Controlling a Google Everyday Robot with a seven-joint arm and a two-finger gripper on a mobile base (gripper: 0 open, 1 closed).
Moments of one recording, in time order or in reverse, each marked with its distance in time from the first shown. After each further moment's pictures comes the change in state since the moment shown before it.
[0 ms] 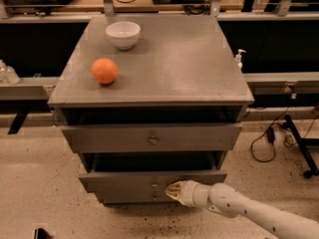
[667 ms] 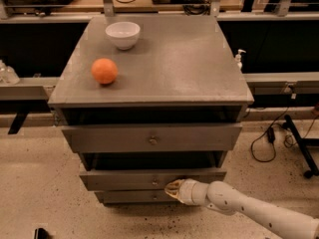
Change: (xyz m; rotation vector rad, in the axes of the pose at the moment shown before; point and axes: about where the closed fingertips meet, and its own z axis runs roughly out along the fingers) arm 0.002 -0.005 0.010 -0.003 0.010 -0.003
